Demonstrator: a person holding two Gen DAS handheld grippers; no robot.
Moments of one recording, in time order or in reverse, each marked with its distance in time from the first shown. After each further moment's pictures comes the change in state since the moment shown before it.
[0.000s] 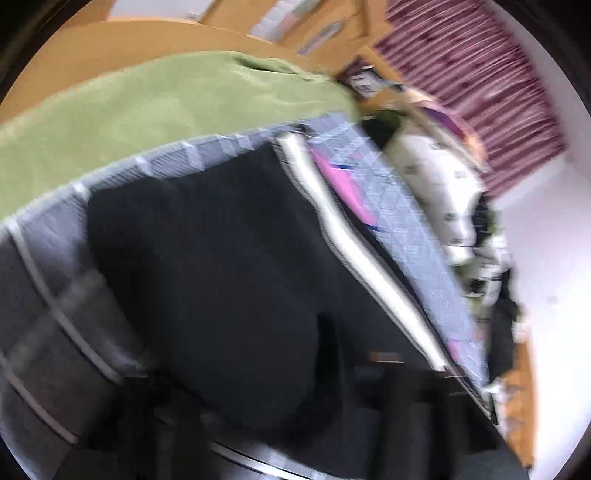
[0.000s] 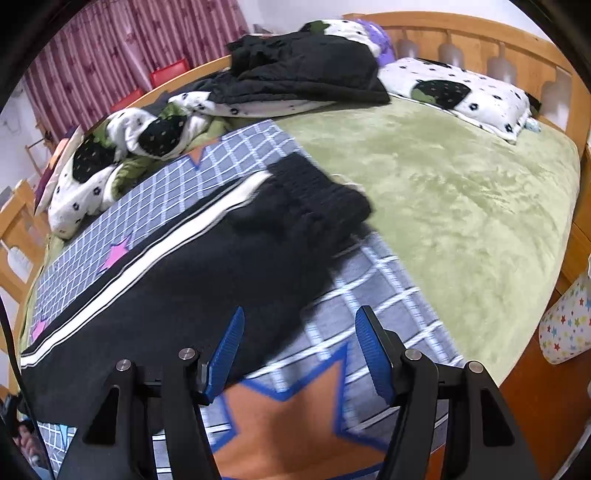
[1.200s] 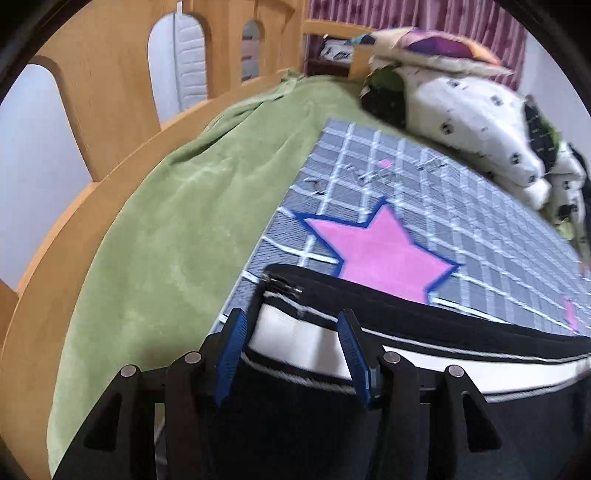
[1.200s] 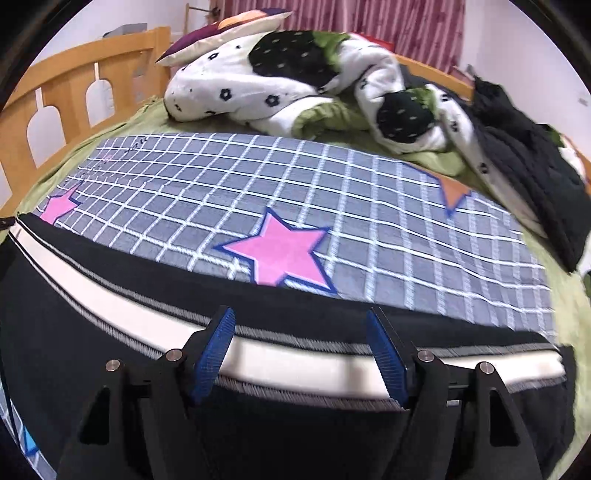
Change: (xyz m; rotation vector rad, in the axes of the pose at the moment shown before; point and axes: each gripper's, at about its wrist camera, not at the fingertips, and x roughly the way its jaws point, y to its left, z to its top) left arm 0.066 -0.078 0.111 0.474 -0.016 0.399; right arm 0.139 0.321 0.026 -0.687 0.000 0.203
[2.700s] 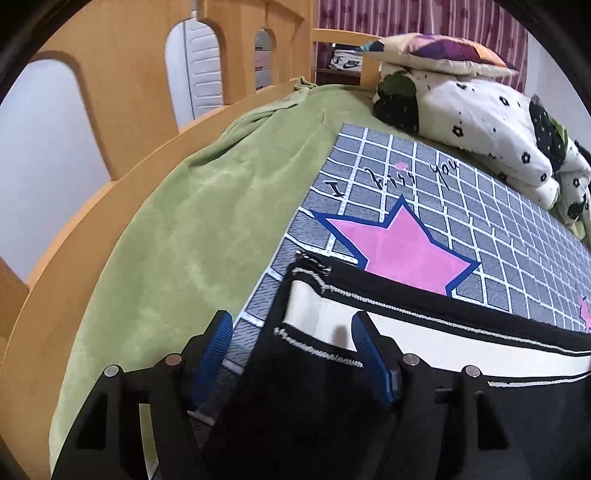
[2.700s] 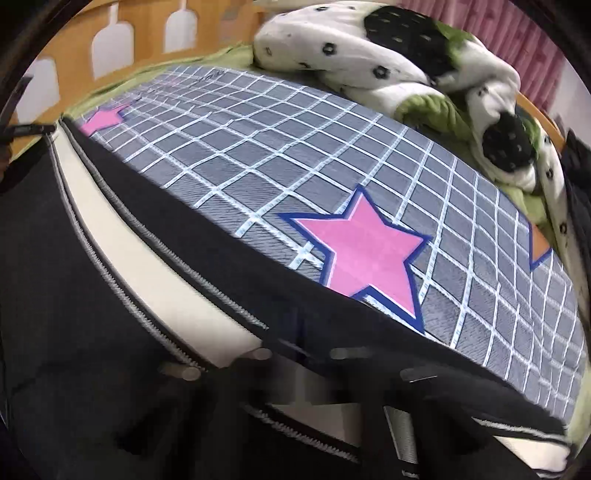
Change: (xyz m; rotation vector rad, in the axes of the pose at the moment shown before) left arm -0.008 0.010 -0.010 -0.002 -0.073 0.013; right arm 0.049 0.037 -0.001 -0.350 0.061 0.113
